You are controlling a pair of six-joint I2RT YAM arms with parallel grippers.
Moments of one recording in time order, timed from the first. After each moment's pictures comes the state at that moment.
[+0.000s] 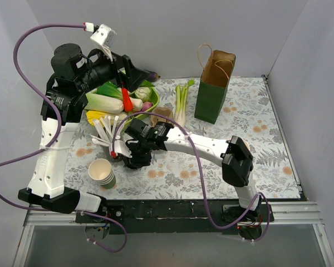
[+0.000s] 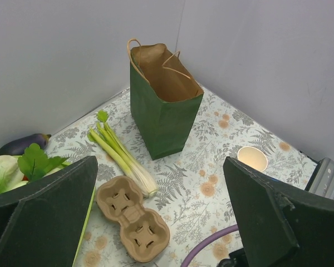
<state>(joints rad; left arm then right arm) -0.32 1.38 1.97 -0.64 0.53 -0.11 1.16 1.97 1.81 -0.84 -0.38 -0.63</state>
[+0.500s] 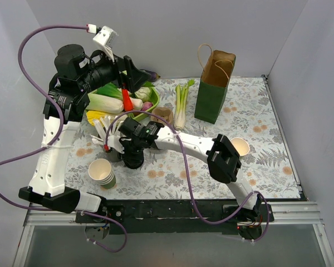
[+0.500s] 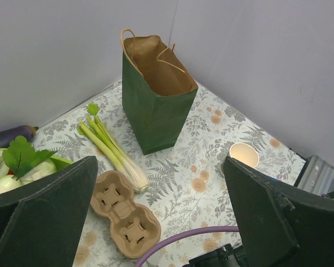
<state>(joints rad) -0.32 1.38 1.95 -0.63 0.55 -0.14 1.15 2.15 1.93 -0.78 -0.37 -0.49</state>
